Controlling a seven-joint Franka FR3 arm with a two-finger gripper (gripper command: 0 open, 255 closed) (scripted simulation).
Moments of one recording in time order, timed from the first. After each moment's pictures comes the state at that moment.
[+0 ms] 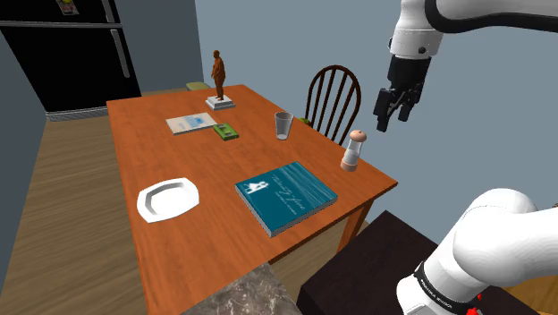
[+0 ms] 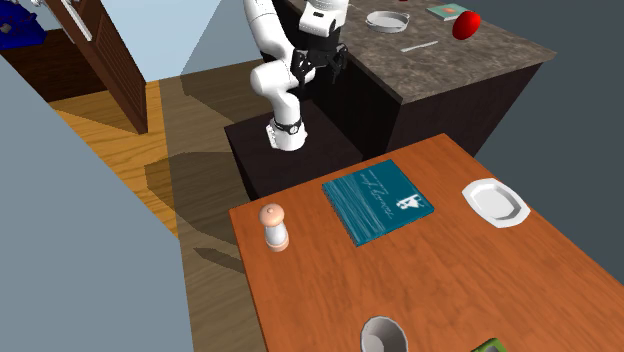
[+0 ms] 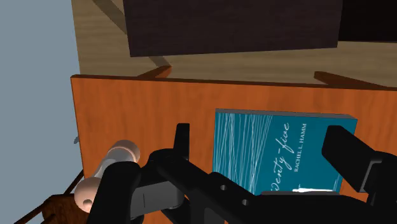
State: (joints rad) arm 0.01 -0.79 0.00 -2.31 -0.07 1.44 0.08
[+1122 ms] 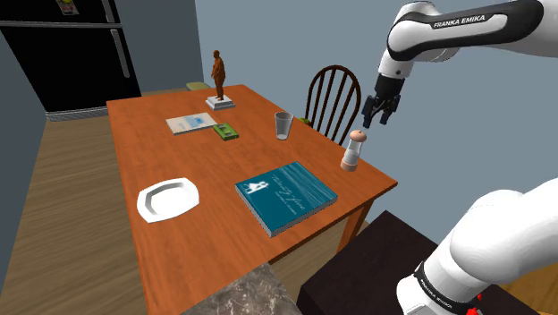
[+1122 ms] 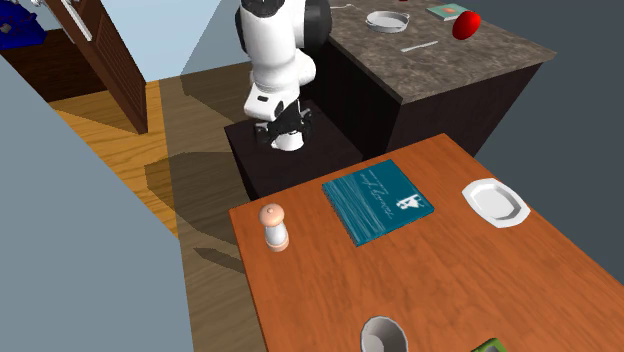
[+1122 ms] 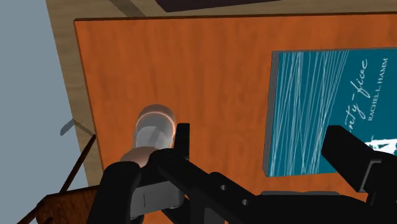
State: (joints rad) arm -0.05 -0.44 -0.32 -2.26 -0.09 1.80 -0.19
